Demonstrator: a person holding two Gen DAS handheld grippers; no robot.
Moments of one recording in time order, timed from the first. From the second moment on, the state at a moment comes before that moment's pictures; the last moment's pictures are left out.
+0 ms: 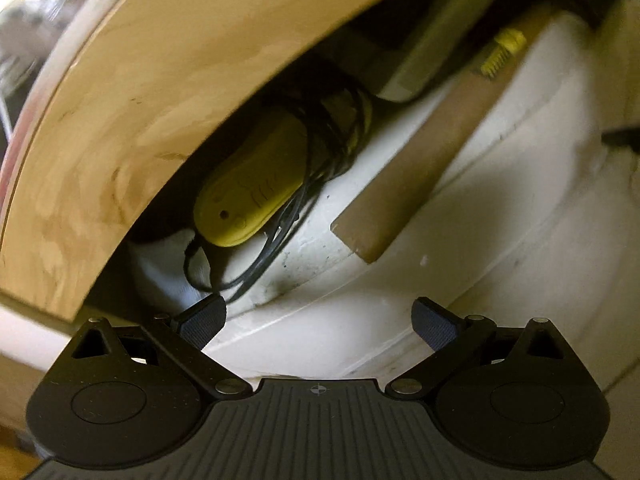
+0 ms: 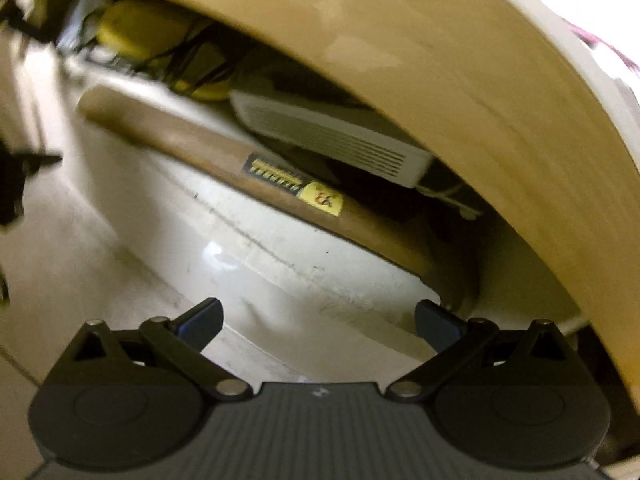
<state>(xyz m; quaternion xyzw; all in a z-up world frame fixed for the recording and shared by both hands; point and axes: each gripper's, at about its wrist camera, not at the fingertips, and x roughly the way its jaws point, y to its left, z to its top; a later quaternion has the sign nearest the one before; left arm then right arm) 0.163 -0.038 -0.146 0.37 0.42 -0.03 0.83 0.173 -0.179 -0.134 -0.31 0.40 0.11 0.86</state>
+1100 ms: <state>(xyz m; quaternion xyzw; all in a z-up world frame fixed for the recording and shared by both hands) 0.135 -0.022 -0.186 0.65 0.33 -0.15 0.67 0.134 -0.176 -0.166 -0.65 0.31 0.22 0.66</state>
